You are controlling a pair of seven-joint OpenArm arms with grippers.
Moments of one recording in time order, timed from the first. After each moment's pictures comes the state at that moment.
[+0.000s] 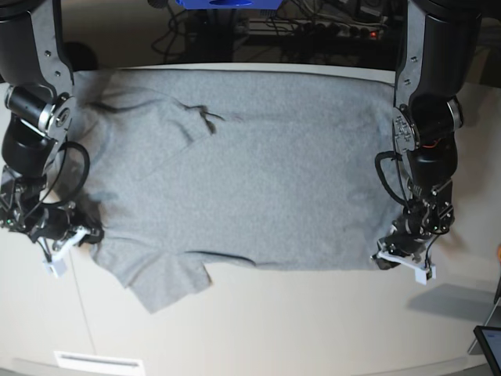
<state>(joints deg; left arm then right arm) -40.2 -20.5 -17.2 18.2 -12.7 -23.2 16.6 34.5 16.7 28.3 33.1 15.5 41.0 -52.4</state>
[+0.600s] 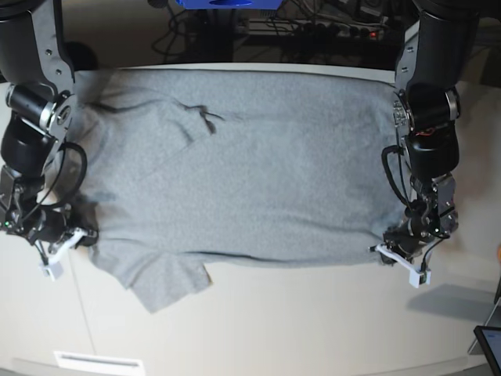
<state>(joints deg) -35.7 -21.0 -12.0 31.7 -12.1 -23.2 26.1 33.9 16.6 28.3 37.3 14.0 41.0 -52.2</state>
